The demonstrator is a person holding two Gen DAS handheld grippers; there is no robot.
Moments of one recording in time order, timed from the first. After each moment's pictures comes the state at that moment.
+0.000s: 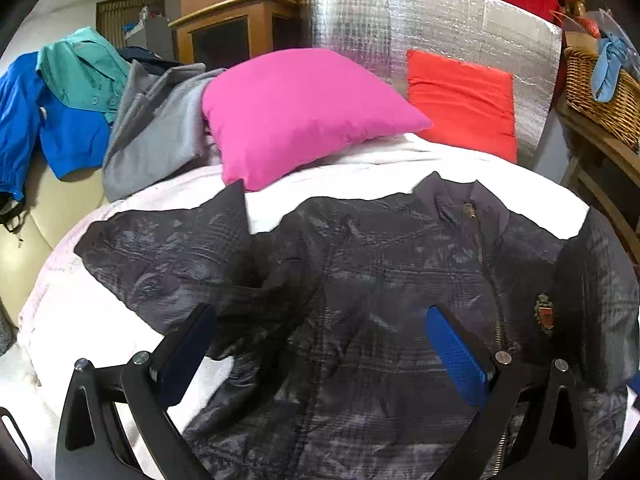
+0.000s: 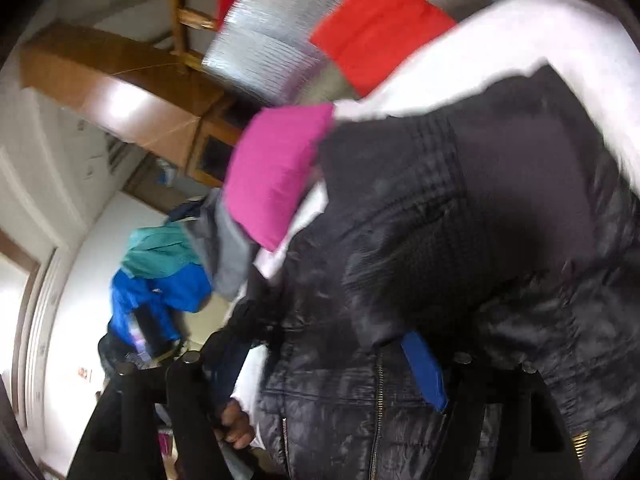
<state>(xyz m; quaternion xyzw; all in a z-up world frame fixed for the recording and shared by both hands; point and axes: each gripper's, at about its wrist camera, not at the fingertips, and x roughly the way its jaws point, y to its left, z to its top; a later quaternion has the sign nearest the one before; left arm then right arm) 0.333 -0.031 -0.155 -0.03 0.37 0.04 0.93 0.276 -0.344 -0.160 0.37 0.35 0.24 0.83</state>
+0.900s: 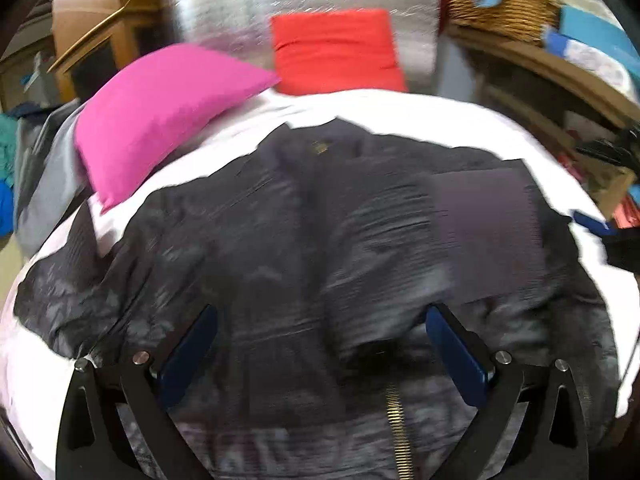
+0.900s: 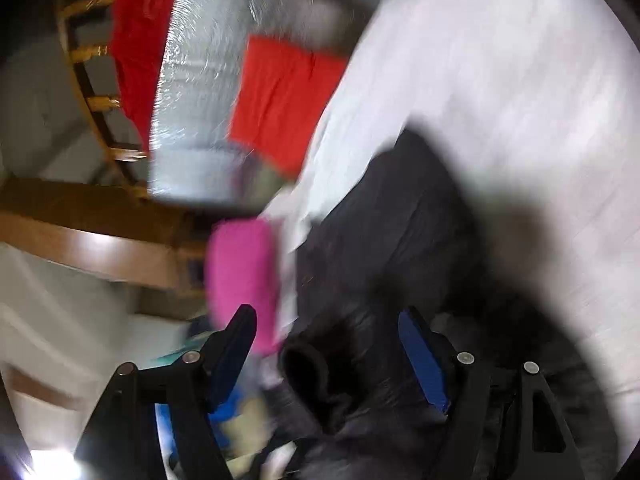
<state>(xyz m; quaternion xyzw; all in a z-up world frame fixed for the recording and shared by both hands) 0.330 -0.142 -0.189 0.07 0.41 -0.10 0.90 0.307 -0.461 -0.204 0.50 0.31 0.01 0.81</state>
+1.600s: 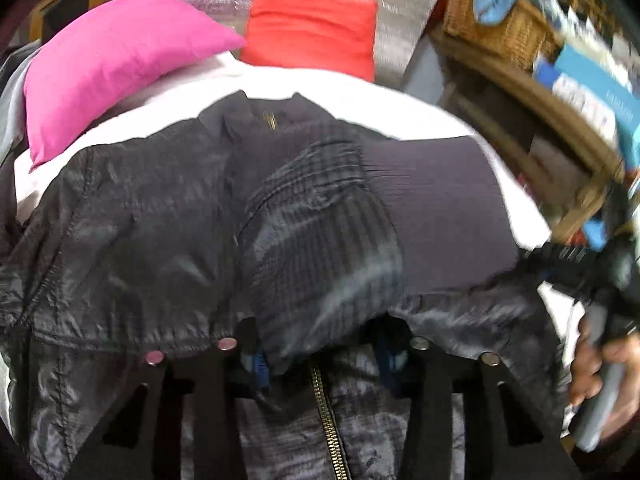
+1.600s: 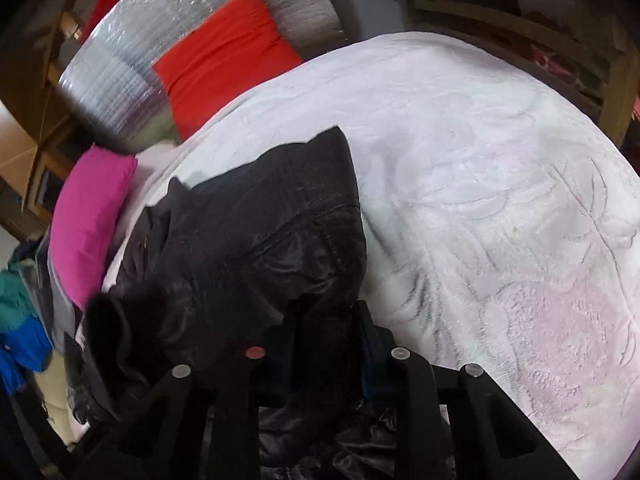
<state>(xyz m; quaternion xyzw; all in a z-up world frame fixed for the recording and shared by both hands) 0.363 -0.148 -0.206 -0.05 0.44 -0.21 0.87 0.332 -0.425 -0.228 0.27 0.44 -0.08 0.85</state>
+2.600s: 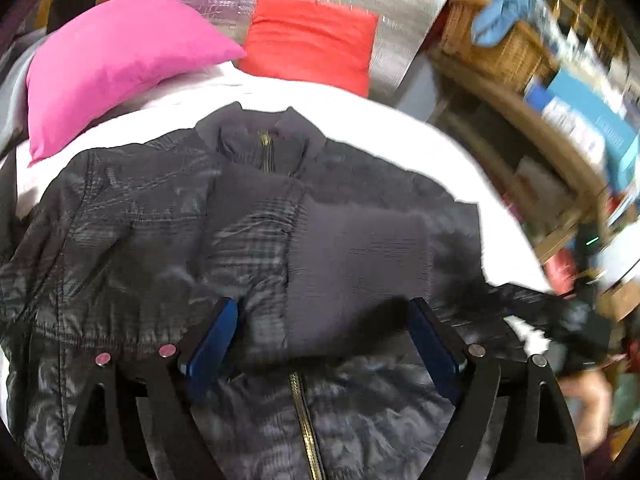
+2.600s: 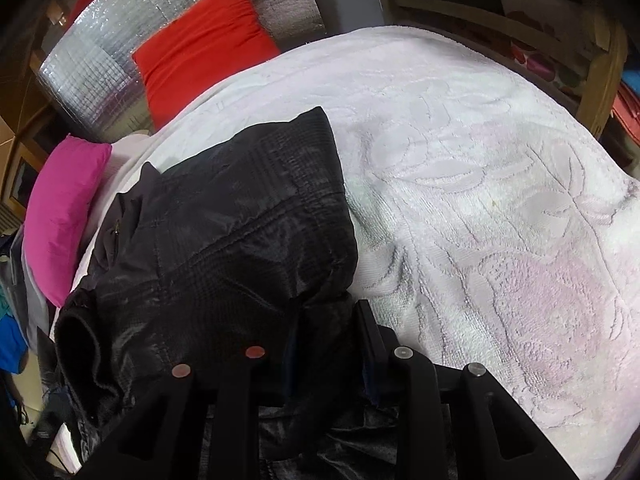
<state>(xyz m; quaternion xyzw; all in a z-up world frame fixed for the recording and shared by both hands) 0.366 -0.164 -0.204 -0.05 0.44 -0.20 0.87 0.341 -0.411 -0.240 0.24 0.46 -0.12 0.85</state>
